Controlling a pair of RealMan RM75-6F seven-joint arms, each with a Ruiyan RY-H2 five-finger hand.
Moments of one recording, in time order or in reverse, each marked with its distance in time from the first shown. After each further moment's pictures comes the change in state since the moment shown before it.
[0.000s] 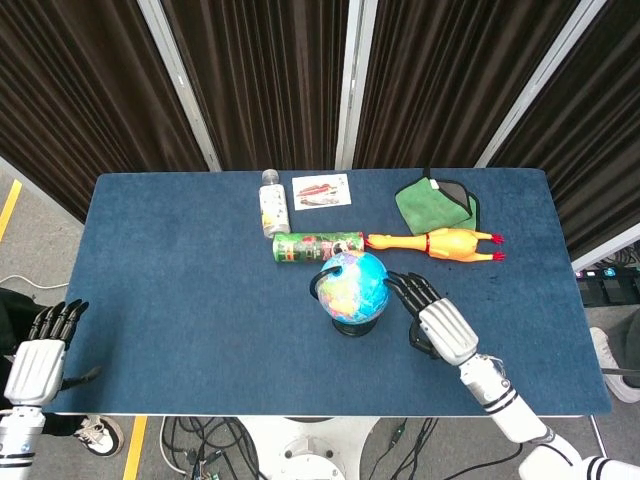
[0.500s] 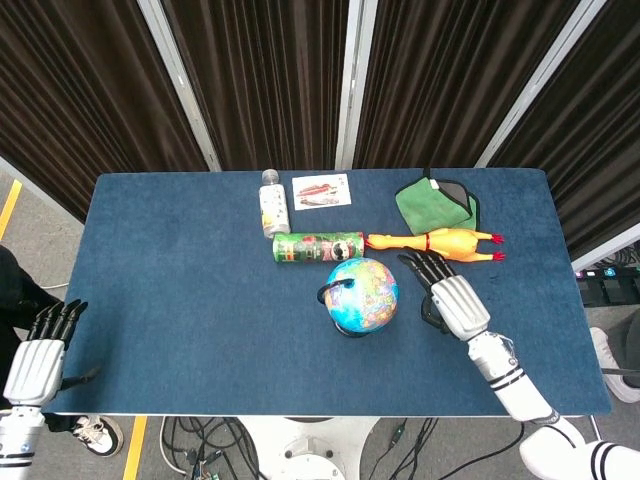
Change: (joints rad) left arm 0.001 -0.001 -0.001 0.002 -0.002 -0.002 0.002; right arm 0.030 0.045 0.048 -0.012 0.109 -0.043 -0.048
